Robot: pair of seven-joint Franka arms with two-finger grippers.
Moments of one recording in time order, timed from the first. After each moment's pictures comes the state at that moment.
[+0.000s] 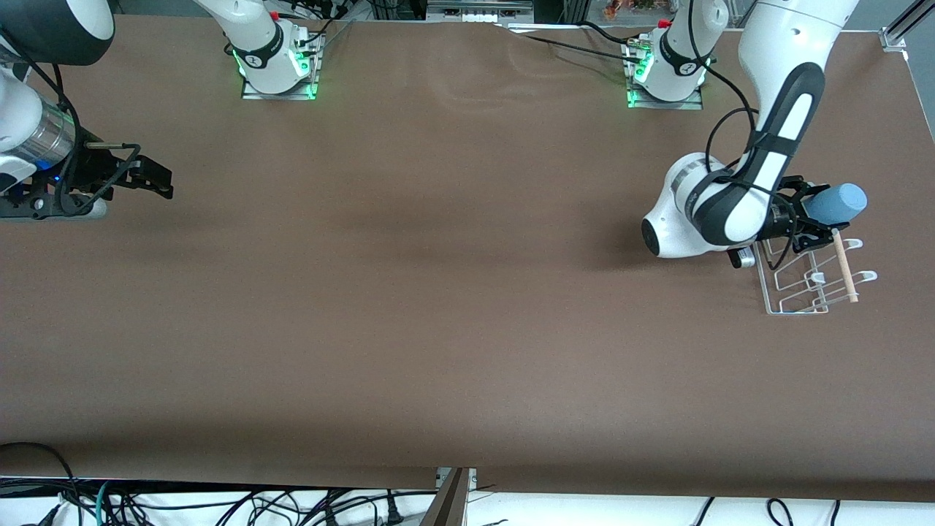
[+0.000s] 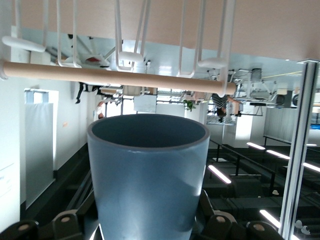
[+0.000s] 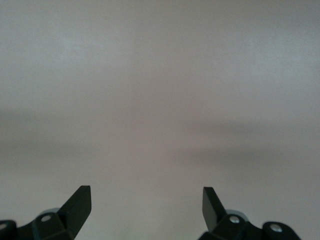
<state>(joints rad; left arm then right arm) -0.01 0.47 -0.27 -2.04 1.30 1.20 0.49 0.07 0.03 -0.01 -1.71 -0.03 1.67 0.01</state>
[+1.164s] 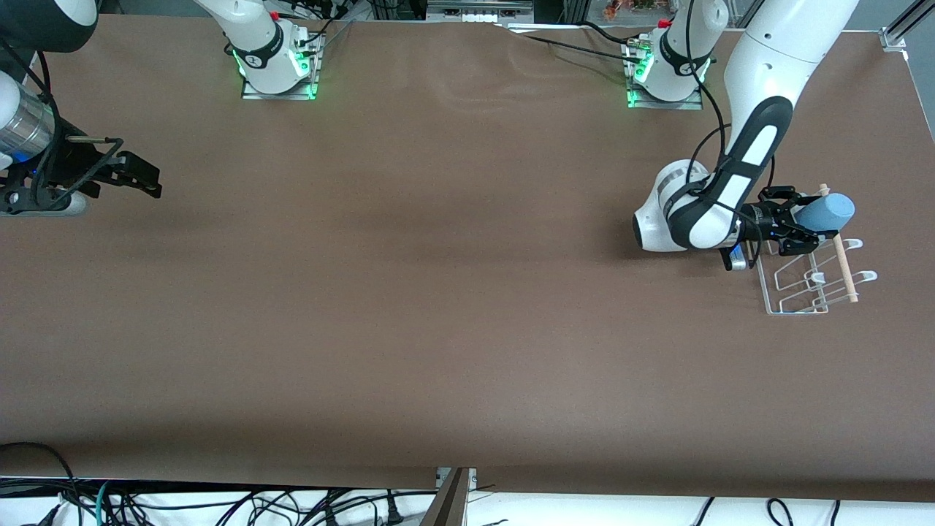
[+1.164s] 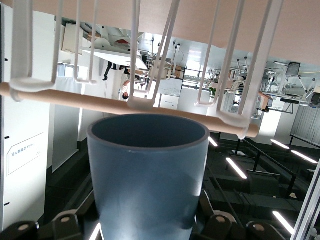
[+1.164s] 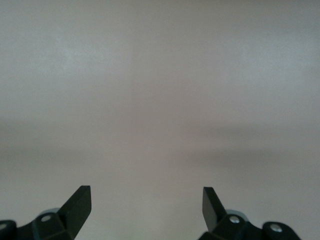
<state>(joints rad) 0.00 0.55 -0.27 -2.09 1.41 1.20 0.30 0.06 0.03 -0.01 -1.66 -0.03 1.64 0.03</state>
